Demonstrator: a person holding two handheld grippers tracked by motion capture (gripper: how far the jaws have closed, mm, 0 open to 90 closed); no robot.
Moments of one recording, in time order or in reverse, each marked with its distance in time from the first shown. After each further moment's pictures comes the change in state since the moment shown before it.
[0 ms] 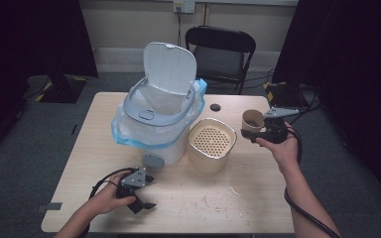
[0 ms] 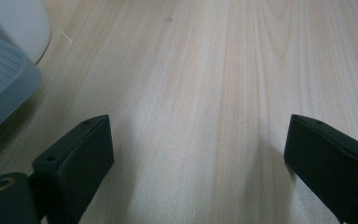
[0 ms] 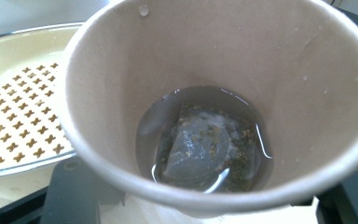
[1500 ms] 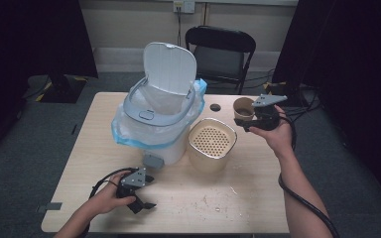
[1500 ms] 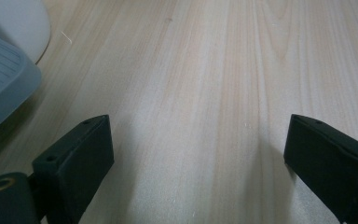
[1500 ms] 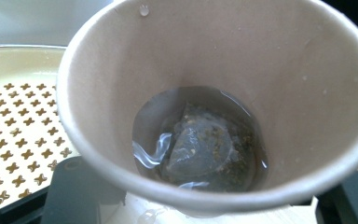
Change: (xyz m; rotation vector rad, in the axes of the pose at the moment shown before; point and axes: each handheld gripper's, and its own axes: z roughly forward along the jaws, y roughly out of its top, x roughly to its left) left arm 0.001 0.000 0.000 0.000 0.009 0.010; right arm -0.002 0.041 0.018 -0.007 -0.002 -0.204
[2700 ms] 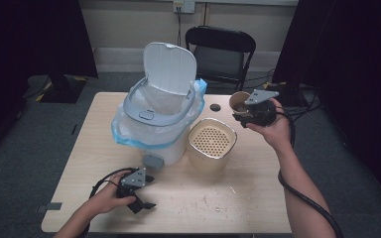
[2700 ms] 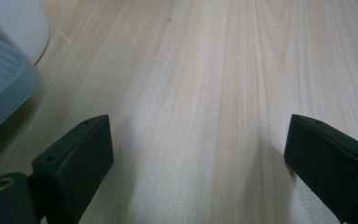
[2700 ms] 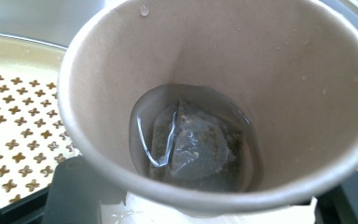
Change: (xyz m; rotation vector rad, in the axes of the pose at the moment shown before) left arm 0.001 0.000 0.000 -0.002 -0.004 0.006; right arm 0.008 0.026 -0.002 0.044 -0.094 -0.183
